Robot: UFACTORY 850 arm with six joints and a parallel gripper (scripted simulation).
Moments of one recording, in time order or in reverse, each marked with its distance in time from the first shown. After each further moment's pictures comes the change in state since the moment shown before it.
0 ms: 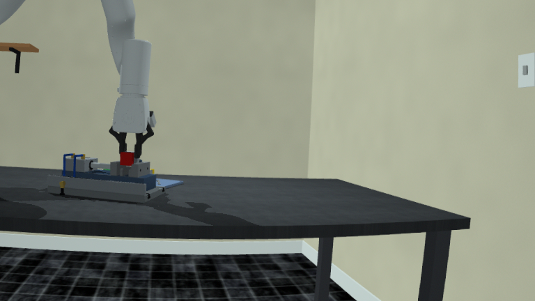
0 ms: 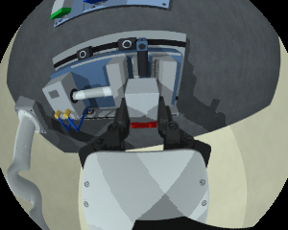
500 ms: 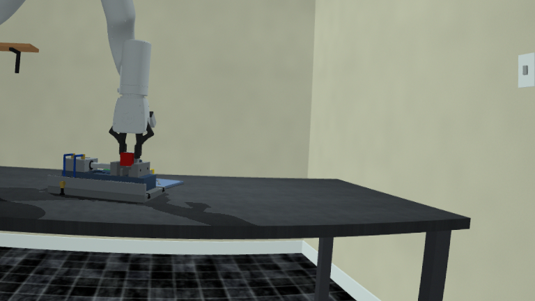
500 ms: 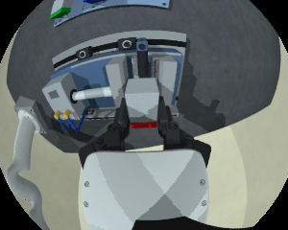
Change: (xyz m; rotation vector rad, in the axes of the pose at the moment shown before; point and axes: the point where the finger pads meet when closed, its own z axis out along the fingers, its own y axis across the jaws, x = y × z) arm 0.000 0.000 0.001 0.000 0.000 0.000
